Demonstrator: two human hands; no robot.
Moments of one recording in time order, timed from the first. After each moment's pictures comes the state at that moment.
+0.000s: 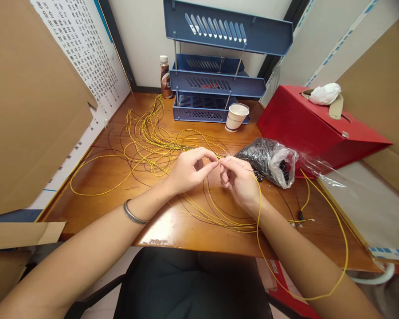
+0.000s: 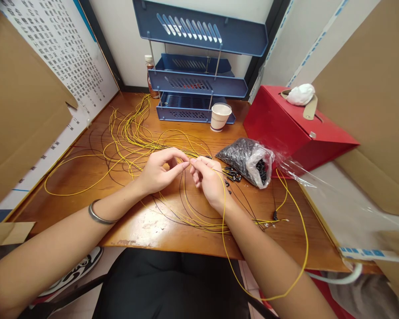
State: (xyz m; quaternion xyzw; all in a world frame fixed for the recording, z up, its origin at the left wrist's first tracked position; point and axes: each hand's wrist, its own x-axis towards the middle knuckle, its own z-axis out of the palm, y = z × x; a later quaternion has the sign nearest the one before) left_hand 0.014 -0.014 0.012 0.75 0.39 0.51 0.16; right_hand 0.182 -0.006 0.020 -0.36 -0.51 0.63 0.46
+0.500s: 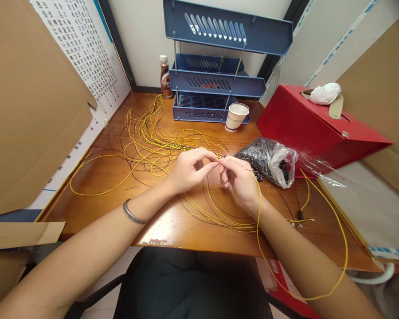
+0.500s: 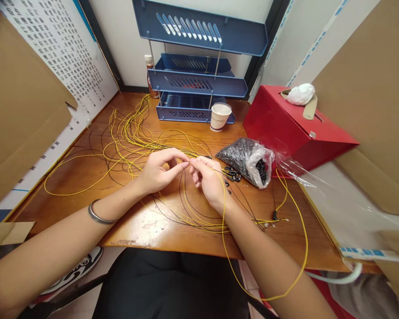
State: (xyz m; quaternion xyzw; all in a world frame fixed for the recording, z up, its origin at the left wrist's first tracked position) left_hand 0.014 -0.013 0.011 0.76 0.37 0.51 0.15; right_hand 0.183 -0.006 0.018 -0.35 -0.51 0.64 0.46
